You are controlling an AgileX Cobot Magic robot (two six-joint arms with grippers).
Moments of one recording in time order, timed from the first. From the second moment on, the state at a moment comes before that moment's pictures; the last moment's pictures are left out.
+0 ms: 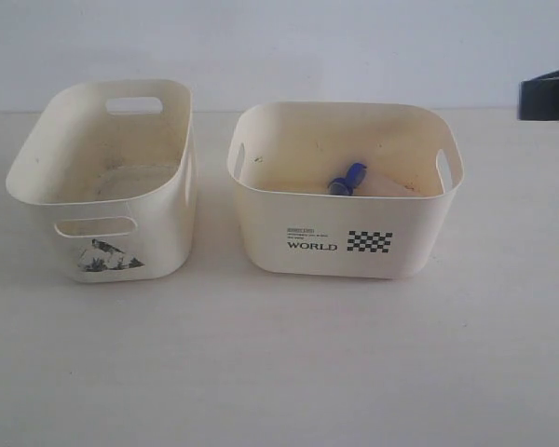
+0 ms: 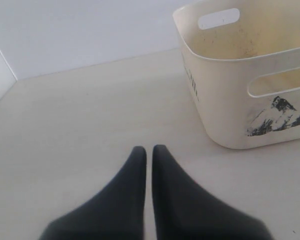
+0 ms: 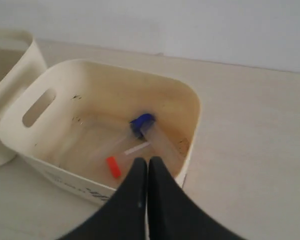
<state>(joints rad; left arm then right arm) -0.01 0.00 0.00 0.23 0.34 -0.03 0.17 0.97 -0.76 0.31 0.39 -0.24</state>
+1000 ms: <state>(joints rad) -0.01 0.00 0.00 0.23 0.34 -0.03 0.22 1.91 -1.76 0.23 1.12 -0.34</state>
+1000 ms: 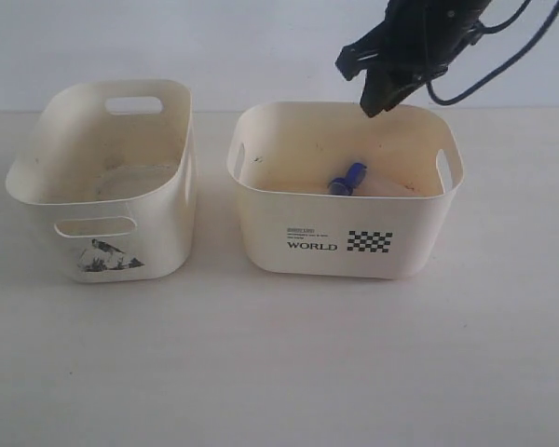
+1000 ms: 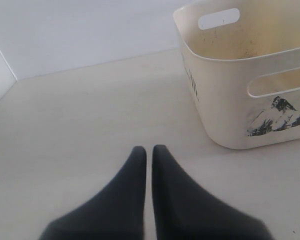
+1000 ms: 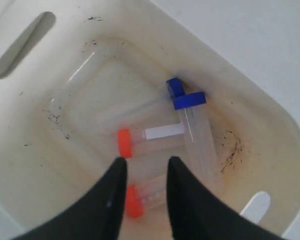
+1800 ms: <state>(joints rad) -0.01 0.00 0.00 0.23 0.34 -0.03 0.37 2.18 -2.03 -0.15 1.22 -0.19</state>
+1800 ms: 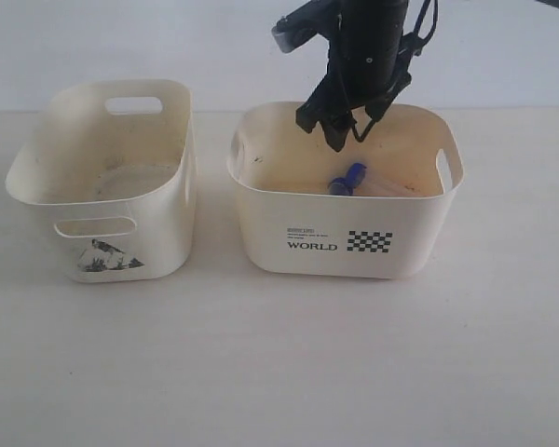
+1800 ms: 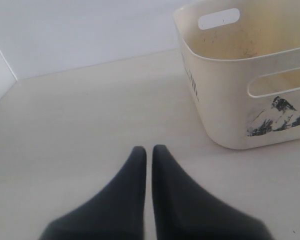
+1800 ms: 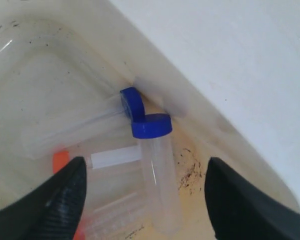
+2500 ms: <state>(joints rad) -0.01 0.00 0.00 0.23 0.34 -0.03 0.37 2.08 -1.72 -0.19 1.15 -0.27</state>
